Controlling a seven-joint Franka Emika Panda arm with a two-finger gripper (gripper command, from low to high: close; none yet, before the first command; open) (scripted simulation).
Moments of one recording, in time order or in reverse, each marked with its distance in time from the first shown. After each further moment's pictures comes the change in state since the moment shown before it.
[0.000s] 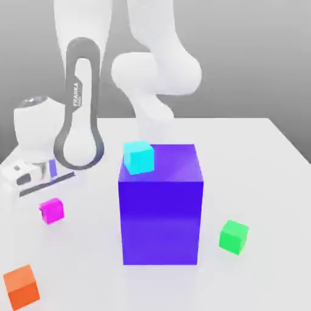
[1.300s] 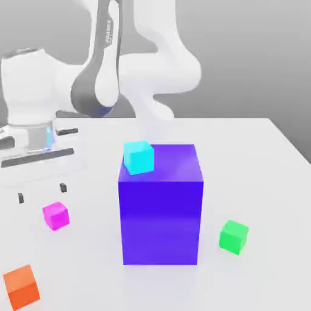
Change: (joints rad) arm 0.287 -0.288 -0.321 -0.011 -0.542 -0.158 0.581
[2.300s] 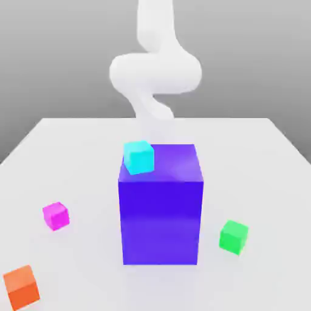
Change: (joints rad) arm -0.083 -0.656 0.770 0.477 0.001 -0.477 1.311
